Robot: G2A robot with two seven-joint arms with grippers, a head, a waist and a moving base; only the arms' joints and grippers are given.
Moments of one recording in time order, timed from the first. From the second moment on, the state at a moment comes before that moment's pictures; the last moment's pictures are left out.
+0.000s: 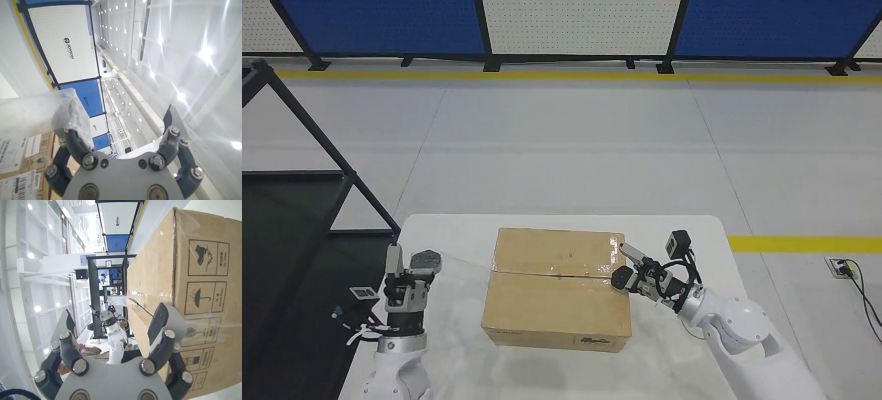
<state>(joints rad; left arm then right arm) 1.27 -1.07 -1.35 -1.72 -0.34 -0.49 0.30 -0.87 -1.15 1.18 -1.37 0.48 -0.05 0.69</state>
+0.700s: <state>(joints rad) 1.26 -1.10 -1.38 -1.74 -0.28 -0.42 0.26 -0.88 -1.15 1.17 -1.40 0.47 -0.04 0.68</state>
